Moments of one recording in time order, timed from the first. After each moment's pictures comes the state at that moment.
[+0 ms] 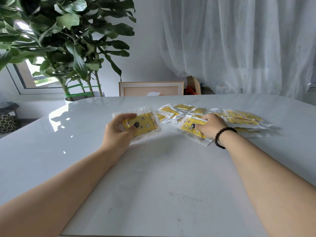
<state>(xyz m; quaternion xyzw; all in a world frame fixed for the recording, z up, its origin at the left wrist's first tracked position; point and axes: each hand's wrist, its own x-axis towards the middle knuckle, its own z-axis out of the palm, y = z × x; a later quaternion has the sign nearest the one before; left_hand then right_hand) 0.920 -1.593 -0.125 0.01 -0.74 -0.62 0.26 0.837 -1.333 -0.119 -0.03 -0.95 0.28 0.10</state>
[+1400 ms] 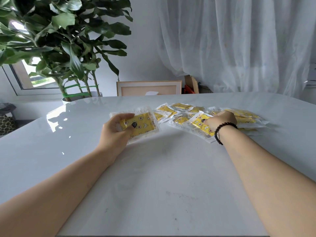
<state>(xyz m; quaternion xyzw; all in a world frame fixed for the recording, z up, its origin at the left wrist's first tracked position) 0.921 -1.592 -0.123 0.01 -0.75 -0.61 0.26 0.830 -1.318 -0.109 -0.22 -0.84 0.48 0.14</state>
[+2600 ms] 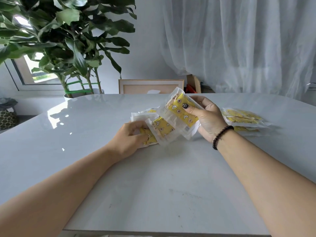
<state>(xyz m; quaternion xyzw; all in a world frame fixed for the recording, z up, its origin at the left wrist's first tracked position) 0.927 -1.588 -0.124 -0.13 -0.84 -0.52 0.10 0.870 -1.365 -0.097 0.16 -0.55 0.82 0.06</state>
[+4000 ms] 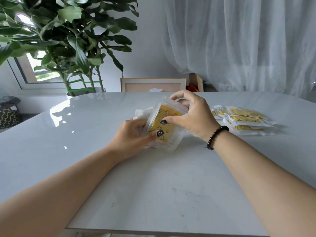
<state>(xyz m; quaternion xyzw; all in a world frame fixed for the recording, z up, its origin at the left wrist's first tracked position) 0.924 -1.589 -0.130 -0.19 -0.82 -0.50 0.17 0.897 -1.392 -0.085 0.27 -0.79 0.52 0.17</state>
